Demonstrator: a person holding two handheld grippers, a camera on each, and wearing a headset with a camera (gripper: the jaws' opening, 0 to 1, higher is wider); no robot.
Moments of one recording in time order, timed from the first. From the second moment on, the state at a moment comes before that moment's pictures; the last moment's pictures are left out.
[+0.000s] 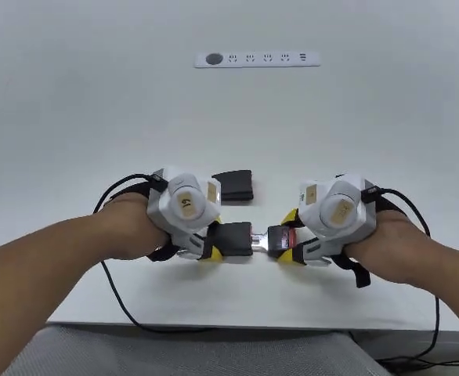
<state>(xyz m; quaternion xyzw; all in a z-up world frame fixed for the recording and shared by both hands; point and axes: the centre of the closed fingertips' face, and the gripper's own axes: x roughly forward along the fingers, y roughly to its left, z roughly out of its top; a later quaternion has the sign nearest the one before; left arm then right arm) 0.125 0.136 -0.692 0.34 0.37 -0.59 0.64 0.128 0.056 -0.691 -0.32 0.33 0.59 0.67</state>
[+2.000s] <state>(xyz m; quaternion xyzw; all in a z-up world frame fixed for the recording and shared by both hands) 0.126 0.139 -0.691 0.34 0.37 -0.58 0.64 0.128 0.069 -0.691 -0.33 0.34 0.59 0.65</state>
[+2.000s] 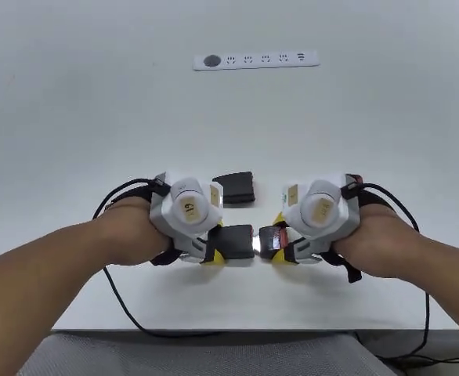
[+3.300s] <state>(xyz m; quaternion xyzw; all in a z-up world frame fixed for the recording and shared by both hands) 0.128 0.138 -0.692 0.31 0.38 -0.57 0.66 0.128 0.071 -0.686 -0.31 0.32 0.60 0.67</state>
